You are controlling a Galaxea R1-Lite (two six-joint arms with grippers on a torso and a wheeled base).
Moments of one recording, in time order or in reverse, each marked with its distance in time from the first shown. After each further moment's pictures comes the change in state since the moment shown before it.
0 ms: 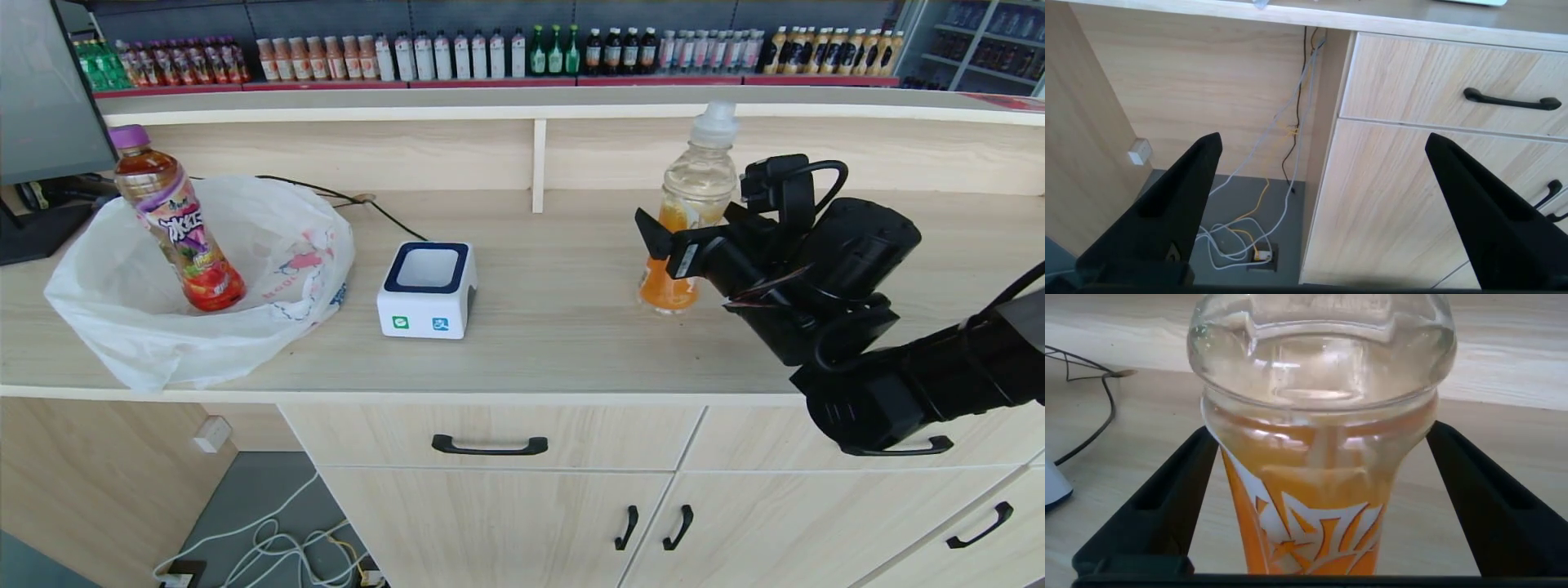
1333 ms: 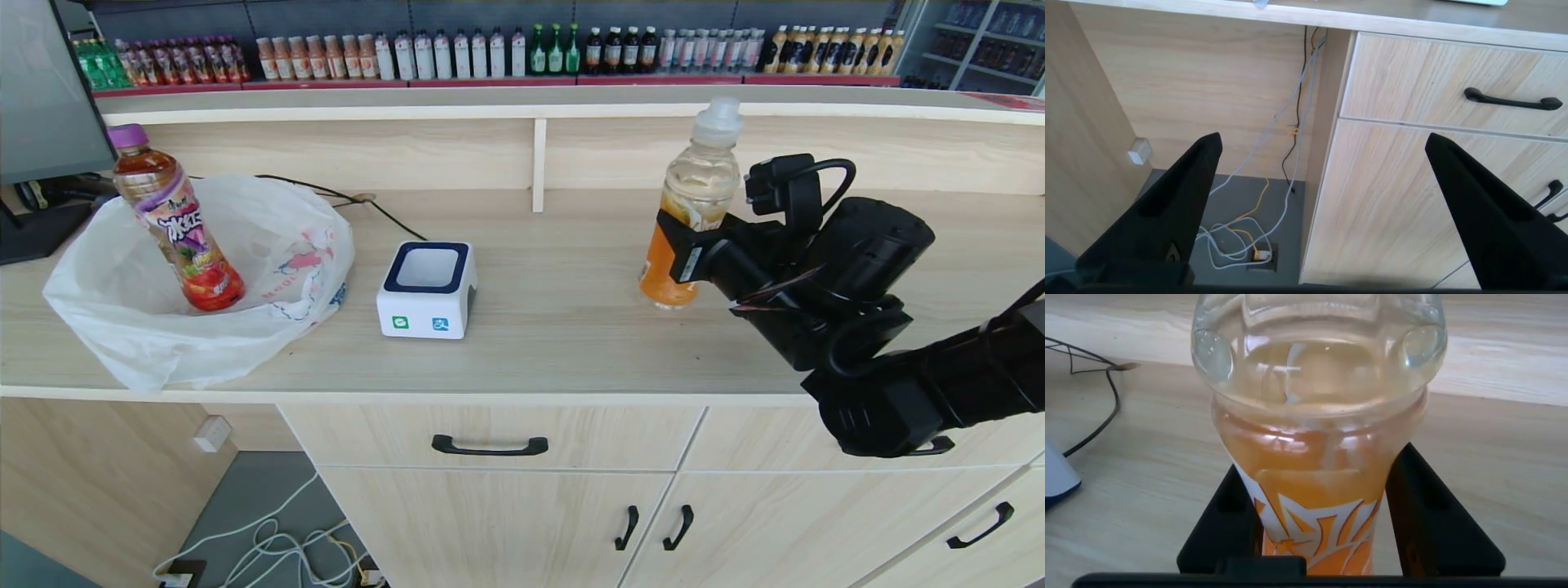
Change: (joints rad) left arm 0.000 0.000 0.000 0.000 0.000 -0.001; right arm 0.009 -0.041 0.038 0.012 -0.001 -0.006
